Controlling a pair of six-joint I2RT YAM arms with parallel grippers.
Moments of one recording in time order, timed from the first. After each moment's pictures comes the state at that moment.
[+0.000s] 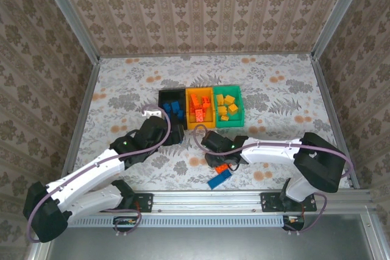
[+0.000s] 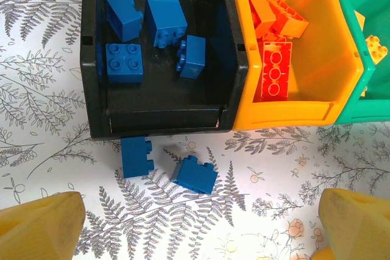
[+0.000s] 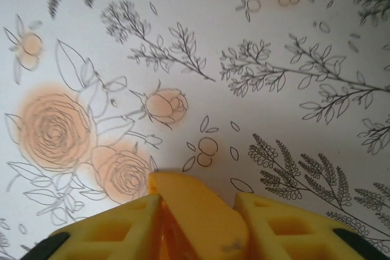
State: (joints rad) left arm -0.83 0.94 0.65 -0.48 -0.27 -0.70; right arm 0.99 1.53 0.78 -0.40 0.13 0.52
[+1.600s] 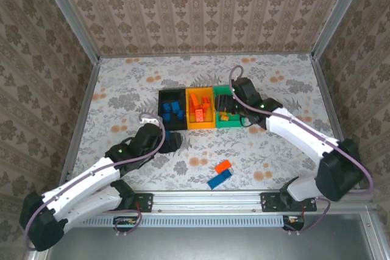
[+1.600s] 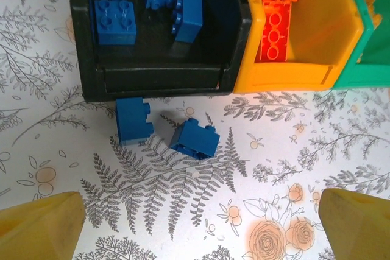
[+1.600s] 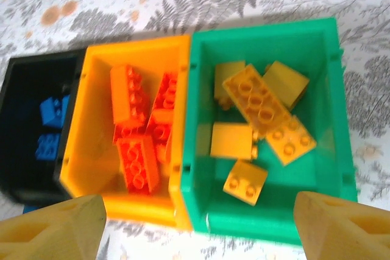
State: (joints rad) left arm -0.82 0.85 0.54 -0.46 -0.17 -0.70; right arm 0.56 1.38 1.06 -0.45 0.12 0.53
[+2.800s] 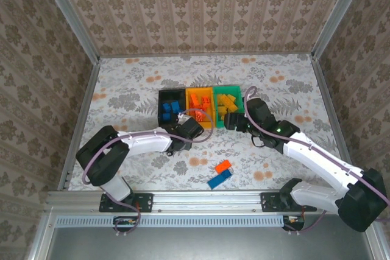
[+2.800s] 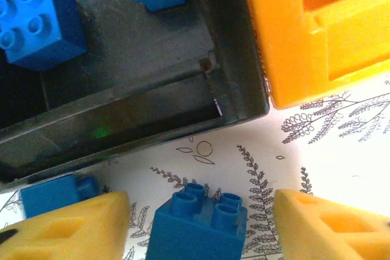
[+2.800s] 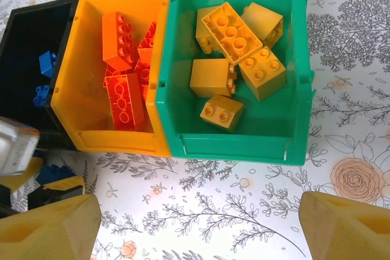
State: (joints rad) left arm -0.94 1.63 0.83 -0.42 -0.46 -0.51; right arm 0.59 1.10 0.81 -0.45 0.14 0.56
